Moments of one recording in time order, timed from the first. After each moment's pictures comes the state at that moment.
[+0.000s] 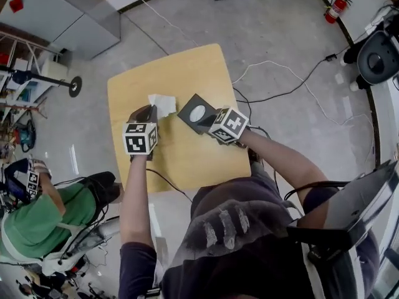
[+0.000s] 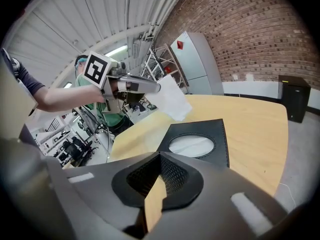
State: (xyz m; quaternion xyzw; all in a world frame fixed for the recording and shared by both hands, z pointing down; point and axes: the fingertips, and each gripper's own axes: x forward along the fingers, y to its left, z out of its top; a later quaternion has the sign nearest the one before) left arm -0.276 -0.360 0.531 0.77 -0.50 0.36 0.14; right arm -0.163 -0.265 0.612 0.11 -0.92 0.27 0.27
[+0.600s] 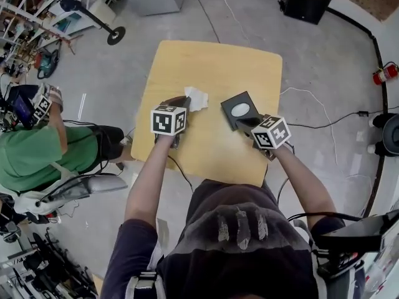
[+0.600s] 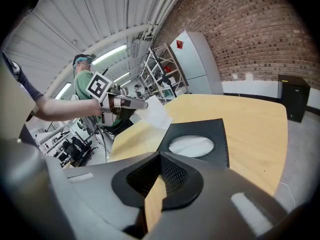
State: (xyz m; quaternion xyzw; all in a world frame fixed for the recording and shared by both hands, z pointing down) left arm -0.320 -0.315 0.570 0.73 -0.55 0.29 0.27; right arm -0.146 -0.264 0.618 0.12 -0.91 0.27 0.27
